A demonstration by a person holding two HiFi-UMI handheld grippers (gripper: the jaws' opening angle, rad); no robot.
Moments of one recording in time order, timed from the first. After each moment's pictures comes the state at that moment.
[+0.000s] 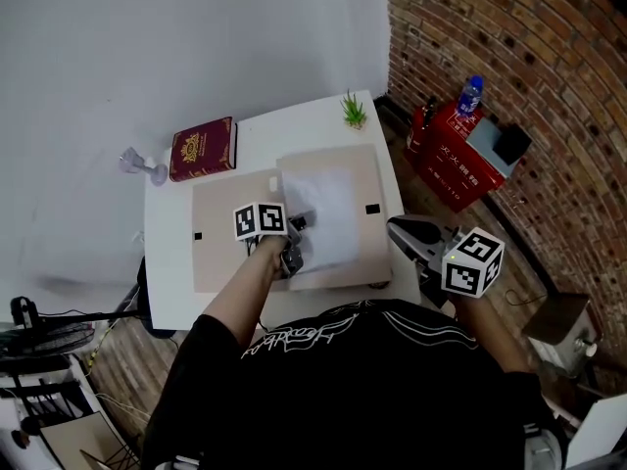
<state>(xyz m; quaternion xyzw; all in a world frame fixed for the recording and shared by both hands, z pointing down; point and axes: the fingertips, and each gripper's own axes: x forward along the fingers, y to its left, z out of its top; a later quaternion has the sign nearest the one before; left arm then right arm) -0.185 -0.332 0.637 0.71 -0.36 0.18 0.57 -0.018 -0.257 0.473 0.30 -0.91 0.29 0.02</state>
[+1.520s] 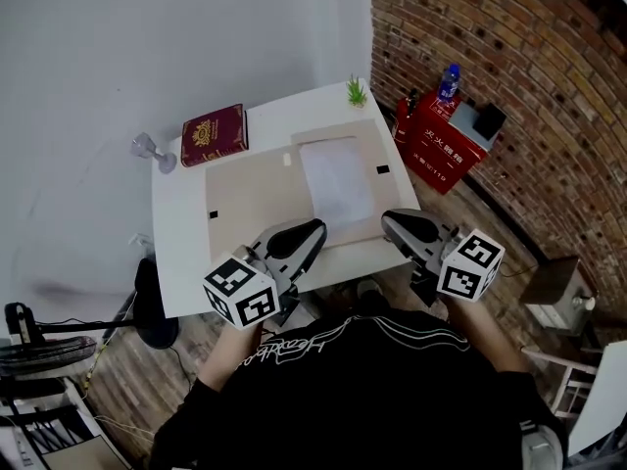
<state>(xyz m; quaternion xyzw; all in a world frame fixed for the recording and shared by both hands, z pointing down) -0.200 -0.161 0.376 0.95 -0.22 0.07 0.22 -0.097 -0.157 0.392 0.35 -0.91 0.23 -0.04</state>
